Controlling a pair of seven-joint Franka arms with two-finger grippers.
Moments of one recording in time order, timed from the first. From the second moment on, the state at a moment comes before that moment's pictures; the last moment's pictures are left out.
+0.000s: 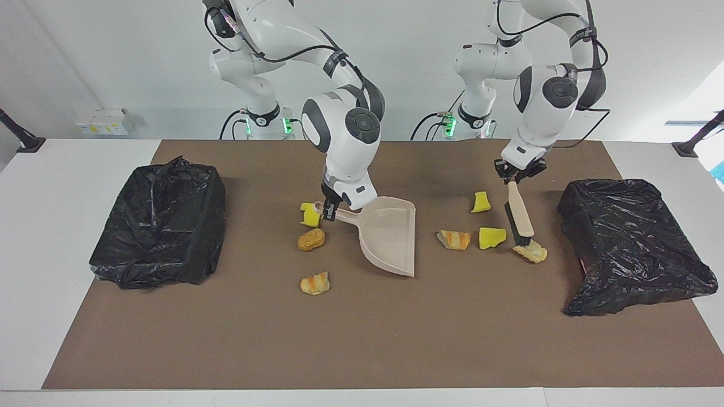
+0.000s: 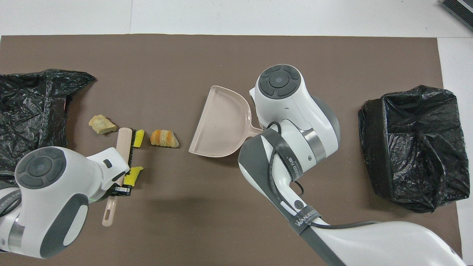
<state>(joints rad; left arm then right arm) -0.10 -0.20 0.01 -2.36 0.11 2.05 -0.04 0.42 0.42 0.13 -1.54 -0.24 1.72 -0.86</state>
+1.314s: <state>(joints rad) -0.14 0.00 -0.02 -2.27 0.04 2.12 -0.16 0.44 0.45 0.13 -1.54 -0.24 1.73 -0.89</state>
